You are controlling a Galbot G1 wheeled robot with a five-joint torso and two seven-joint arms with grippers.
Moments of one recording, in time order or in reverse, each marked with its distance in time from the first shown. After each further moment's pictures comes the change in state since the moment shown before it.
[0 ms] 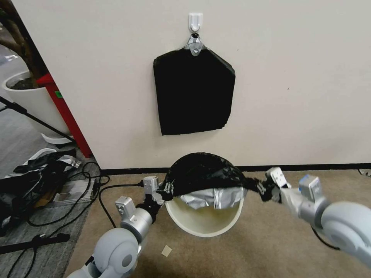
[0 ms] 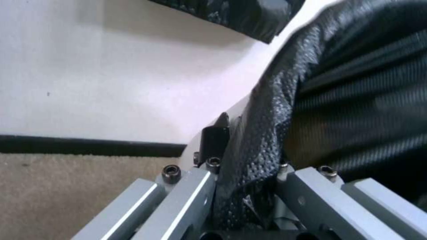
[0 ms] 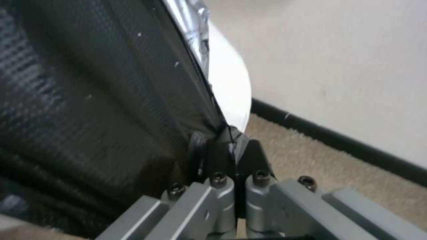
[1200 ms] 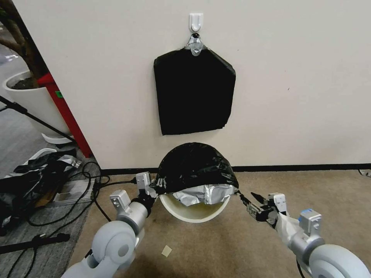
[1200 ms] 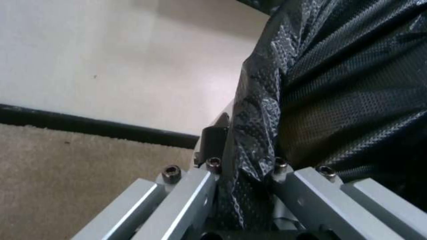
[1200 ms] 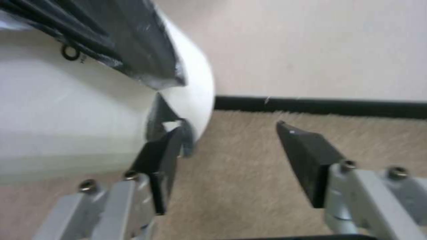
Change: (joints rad) left arm -0.070 -0.005 -0.021 0.063 -0.101 0.062 -0.126; right arm -0.218 0.311 0.074 0.058 -0.069 0.129 0.146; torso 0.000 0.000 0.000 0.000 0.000
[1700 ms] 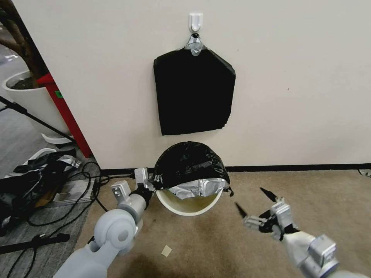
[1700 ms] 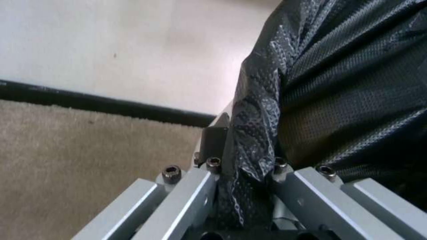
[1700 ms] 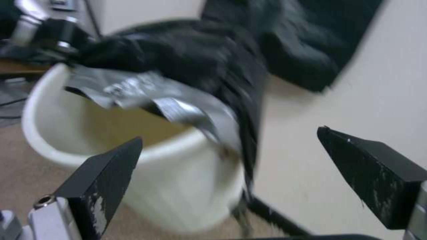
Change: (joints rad) left arm -0.074 0.021 0.032 0.008 -0.070 0.116 -0.128; right arm -0.112 0.021 -0.068 0.075 -0.637 0.349 -0.152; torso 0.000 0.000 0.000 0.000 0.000
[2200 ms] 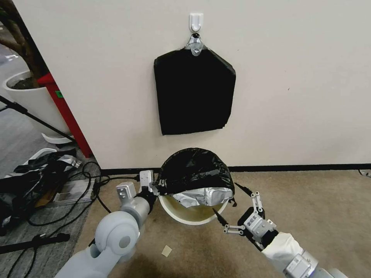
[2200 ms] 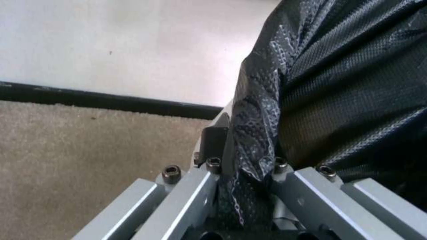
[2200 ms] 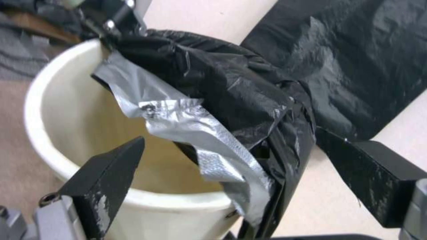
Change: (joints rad) left arm 0.012 0.005 0.025 -0.073 0.024 0.064 -0.061; right arm 0.073 -0.025 -0.062 -0.021 -0.306 0.057 -0.034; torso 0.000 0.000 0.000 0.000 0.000
